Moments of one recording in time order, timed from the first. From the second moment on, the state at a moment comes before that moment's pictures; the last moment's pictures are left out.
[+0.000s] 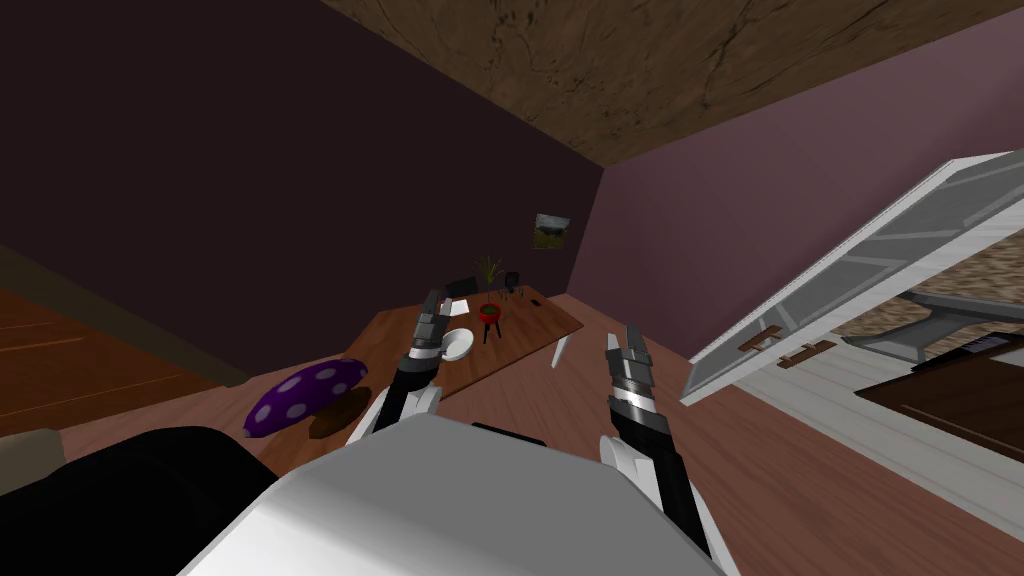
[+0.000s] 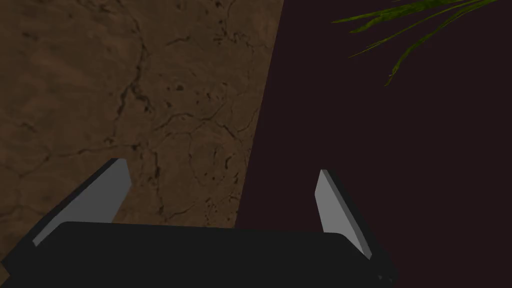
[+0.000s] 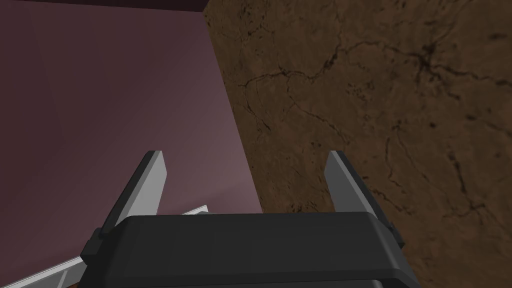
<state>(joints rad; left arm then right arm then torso) 0.50 0.00 -0.03 -2.29 -0.11 -0.55 -0.10 0.53 -0.03 -0.01 -2.26 -0.05 -0.38 0.11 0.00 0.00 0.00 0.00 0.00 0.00</state>
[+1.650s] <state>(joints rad) 0.45 0.36 0.12 -2.11 0.07 -0.09 -0.10 0.53 -0.03 -0.01 -2.26 -0.05 -0.38 0.11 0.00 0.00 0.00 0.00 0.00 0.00</state>
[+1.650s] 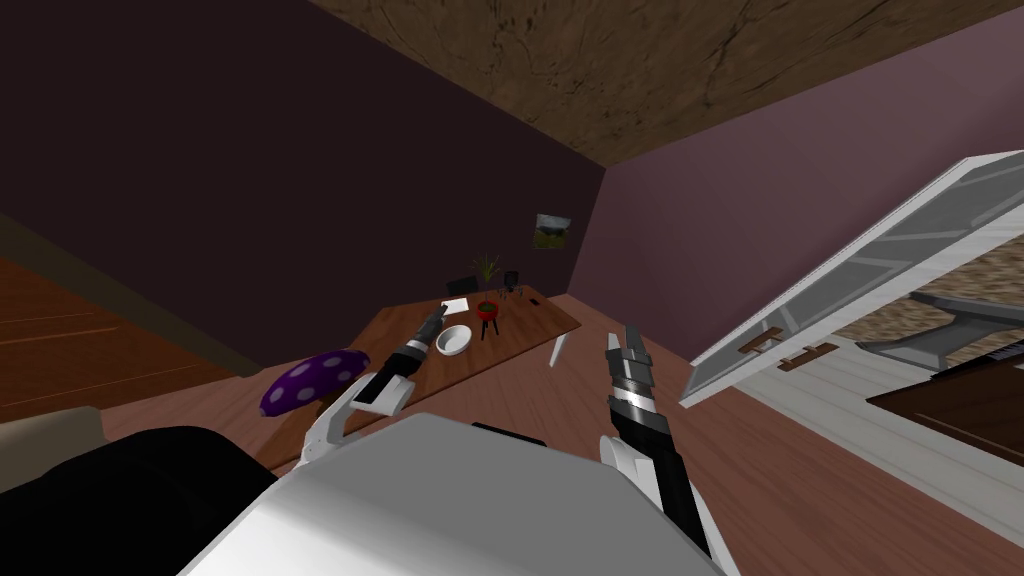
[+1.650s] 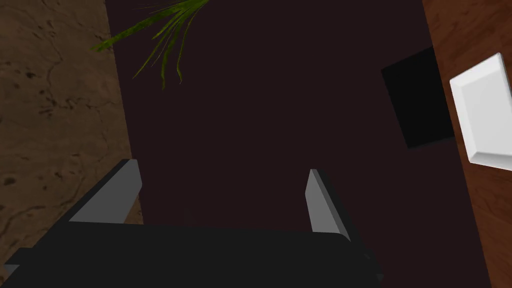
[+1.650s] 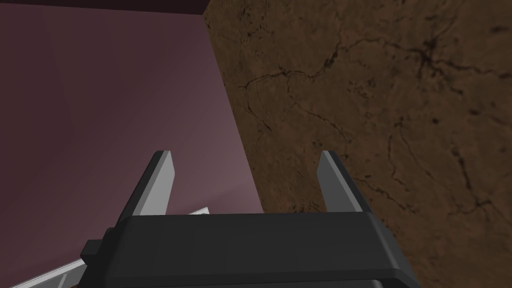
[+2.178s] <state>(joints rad) 0.44 0.42 0.15 -2.03 0.14 0.06 -0.09 0.53 -0.03 -0.01 -2.26 -0.05 -0.38 0.11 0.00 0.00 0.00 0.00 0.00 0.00</state>
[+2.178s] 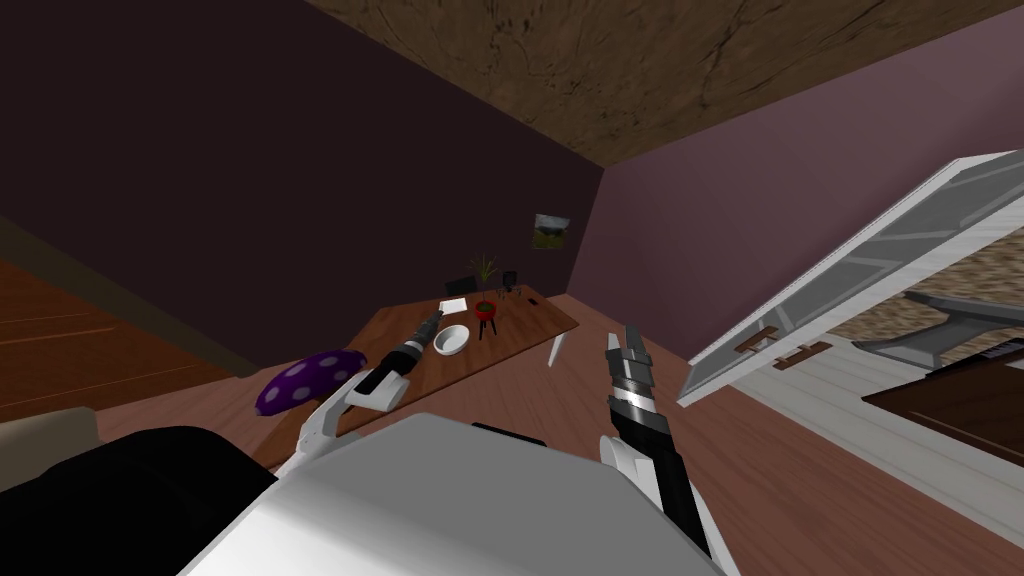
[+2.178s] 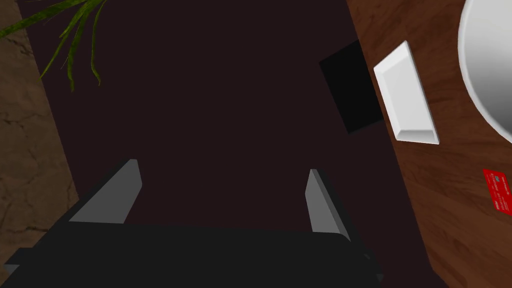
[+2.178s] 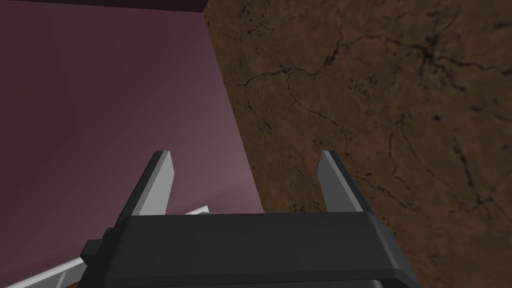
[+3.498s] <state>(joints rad) 0.39 0.56 0.25 -1.83 0.31 0.44 -0.04 0.53 -0.03 -0.01 -2.26 -0.05 -0.38 0.11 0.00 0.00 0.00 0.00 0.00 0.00</state>
